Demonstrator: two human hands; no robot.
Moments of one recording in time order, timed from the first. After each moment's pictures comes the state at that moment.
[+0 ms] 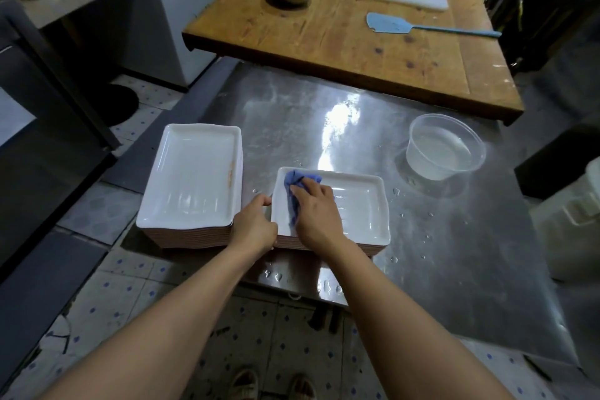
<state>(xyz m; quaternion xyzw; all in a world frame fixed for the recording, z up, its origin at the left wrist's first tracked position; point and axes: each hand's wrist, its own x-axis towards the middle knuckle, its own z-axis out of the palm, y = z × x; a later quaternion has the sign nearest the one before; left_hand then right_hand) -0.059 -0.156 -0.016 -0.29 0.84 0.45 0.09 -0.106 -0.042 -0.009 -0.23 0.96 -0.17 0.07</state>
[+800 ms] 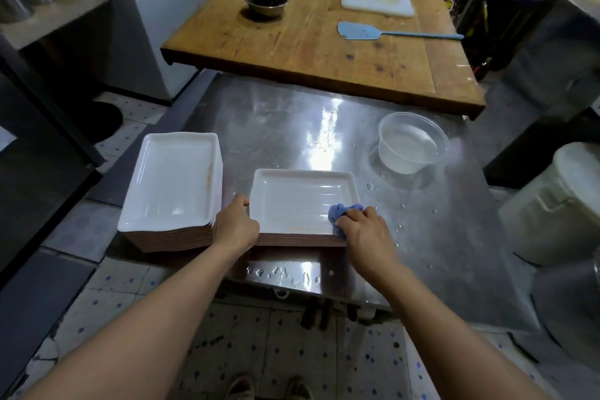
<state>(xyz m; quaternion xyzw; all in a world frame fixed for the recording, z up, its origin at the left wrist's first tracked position) -0.056 -0.147 -0.005 -0.29 0.88 0.37 0.08 -0.076 0.077 0.014 -0.21 0.98 -0.01 0.05</state>
